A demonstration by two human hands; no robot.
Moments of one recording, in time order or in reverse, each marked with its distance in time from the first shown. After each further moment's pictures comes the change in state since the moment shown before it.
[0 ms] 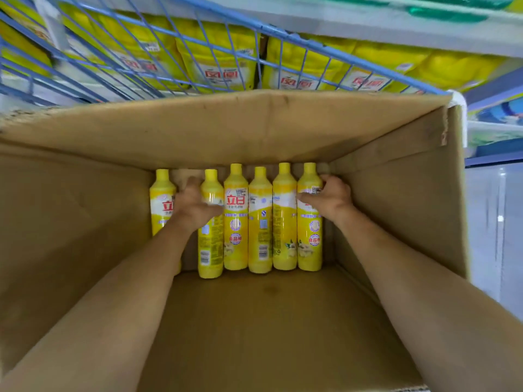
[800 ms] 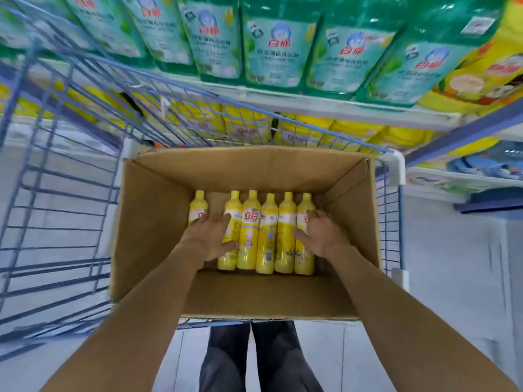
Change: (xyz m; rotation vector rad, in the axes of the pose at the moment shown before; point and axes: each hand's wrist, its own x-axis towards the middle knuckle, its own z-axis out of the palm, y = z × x) left_hand -0.144 0.044 -0.067 0.811 -0.170 0.261; right_hand -0.122 -0.031 -0.057 -0.558 -0.151 -0.344
